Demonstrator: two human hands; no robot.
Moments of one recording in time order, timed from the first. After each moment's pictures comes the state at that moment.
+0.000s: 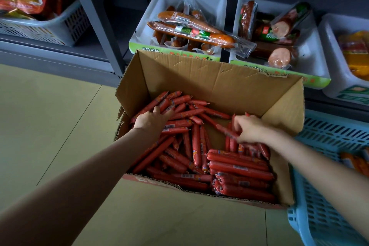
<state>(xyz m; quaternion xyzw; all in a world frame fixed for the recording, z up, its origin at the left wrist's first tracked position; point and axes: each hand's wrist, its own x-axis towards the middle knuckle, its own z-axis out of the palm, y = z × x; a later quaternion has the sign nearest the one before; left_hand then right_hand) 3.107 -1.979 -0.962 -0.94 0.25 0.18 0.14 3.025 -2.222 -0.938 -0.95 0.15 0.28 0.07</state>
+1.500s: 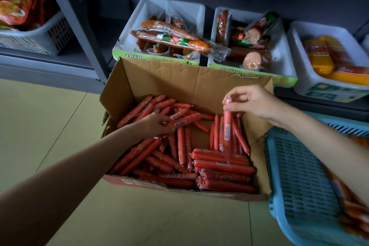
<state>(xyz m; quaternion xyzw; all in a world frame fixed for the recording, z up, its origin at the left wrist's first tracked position) 3.094 -1.998 -0.934 -0.85 0.20 0.34 -0.35 3.006 -2.251 -0.862 -0.85 0.09 0.08 0.51</state>
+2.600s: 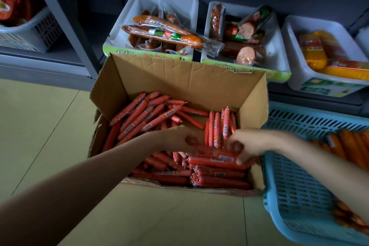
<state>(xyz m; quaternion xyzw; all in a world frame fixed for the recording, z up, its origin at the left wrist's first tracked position) 3.051 -2.049 -0.933 -0.76 0.33 0.48 -0.29 2.968 -2.244 -0.892 -0.89 0.01 0.45 0.10</state>
